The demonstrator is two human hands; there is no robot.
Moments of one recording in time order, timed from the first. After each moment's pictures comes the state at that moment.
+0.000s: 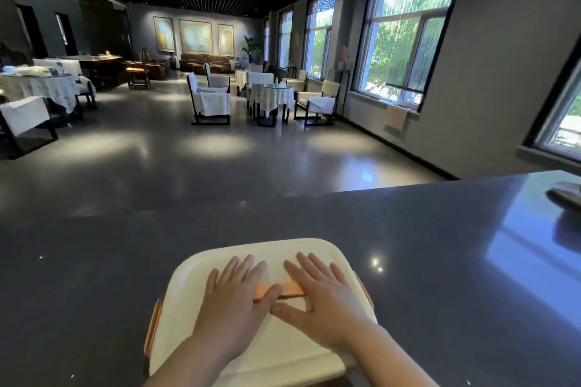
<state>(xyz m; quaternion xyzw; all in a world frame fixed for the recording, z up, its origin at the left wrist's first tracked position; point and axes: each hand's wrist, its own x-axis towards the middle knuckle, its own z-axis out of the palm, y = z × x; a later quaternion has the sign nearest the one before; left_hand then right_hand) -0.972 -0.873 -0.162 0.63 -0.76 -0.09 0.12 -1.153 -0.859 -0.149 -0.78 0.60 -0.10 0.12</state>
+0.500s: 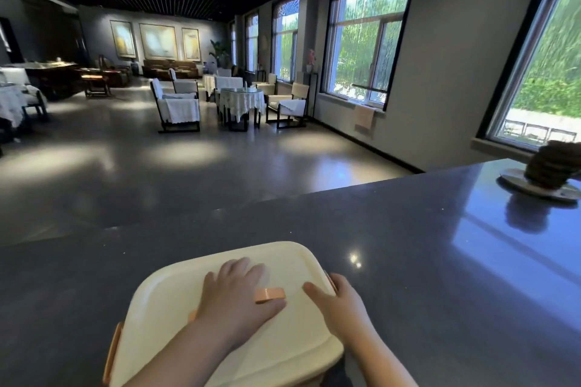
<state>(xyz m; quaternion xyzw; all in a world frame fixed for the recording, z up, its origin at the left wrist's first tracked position) -1.014 -0.879 -0.134 0.59 -0.81 -0.05 0.05 -1.201 -0.848 -0.169 -0.41 0.73 -0.40 0.37</state>
